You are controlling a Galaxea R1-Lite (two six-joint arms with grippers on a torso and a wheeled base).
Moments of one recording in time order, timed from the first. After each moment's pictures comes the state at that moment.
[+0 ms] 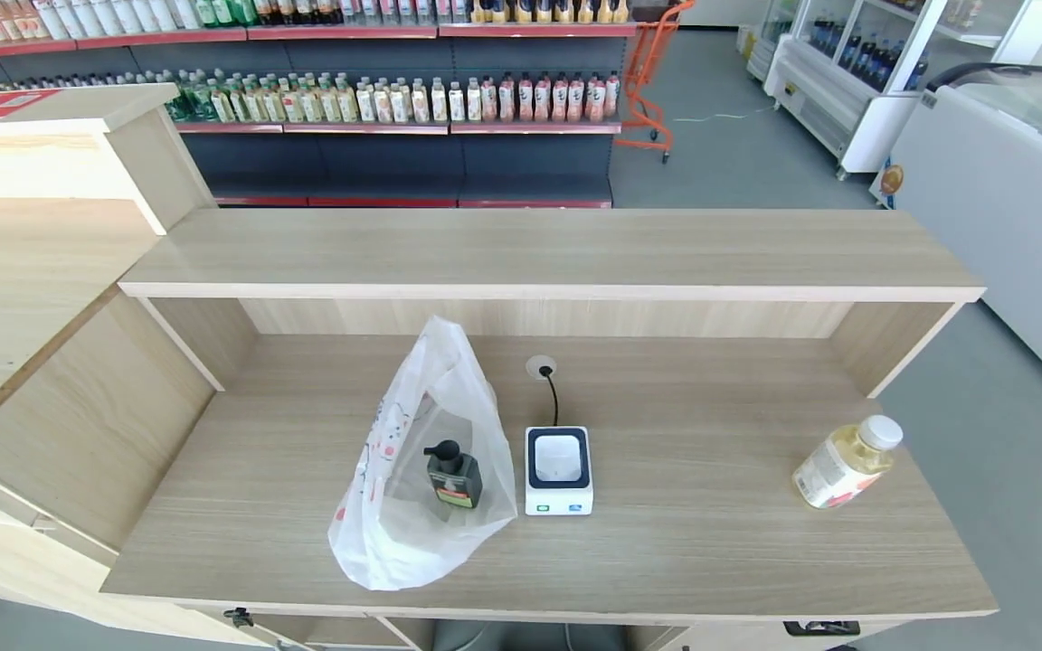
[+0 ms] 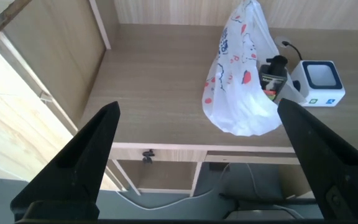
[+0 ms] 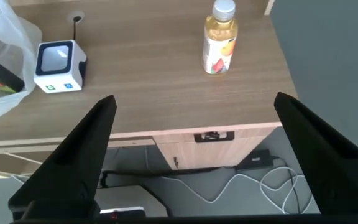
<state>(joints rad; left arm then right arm) 0.00 0.00 0.00 0.00 -0.02 -0.01 -0.23 0.10 -0.02 0.01 0.18 -0.01</state>
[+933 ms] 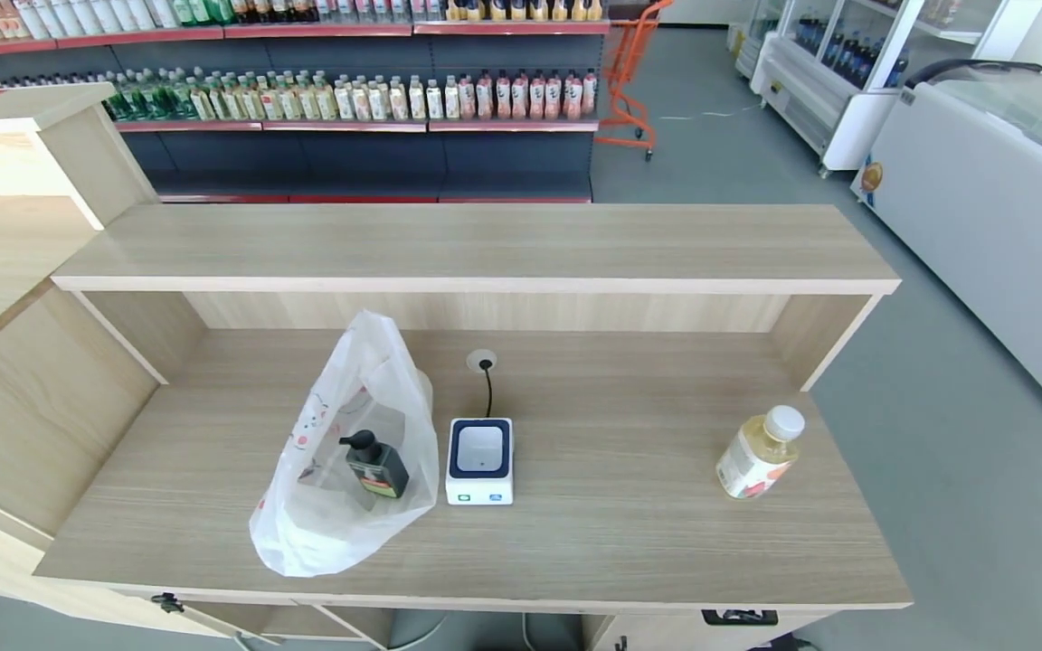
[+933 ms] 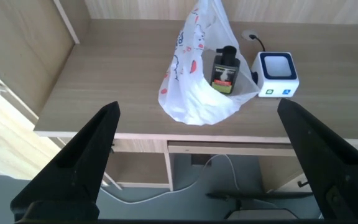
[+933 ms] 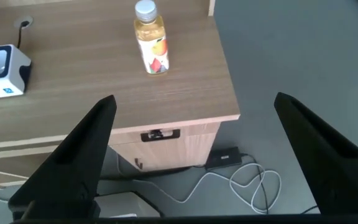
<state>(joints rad) 0.00 0.00 0.00 0.00 -0.02 0.00 -0.23 0.09 -0.02 0.00 0.12 0.00</state>
